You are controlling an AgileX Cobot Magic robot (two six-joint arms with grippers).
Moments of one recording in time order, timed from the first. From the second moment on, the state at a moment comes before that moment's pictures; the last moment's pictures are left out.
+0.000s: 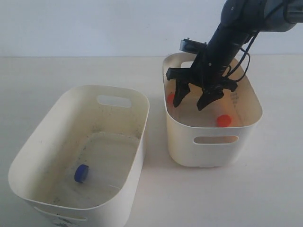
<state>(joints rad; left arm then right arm) -0.02 0.00 0.00 0.18 0.27 -0.02 0.20 2.17 -1.69 0.41 1.07 -0.05</state>
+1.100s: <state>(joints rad) -0.02 0.00 0.00 0.18 0.27 -0.02 0.20 2.25 -1.69 0.48 1.00 -0.05</state>
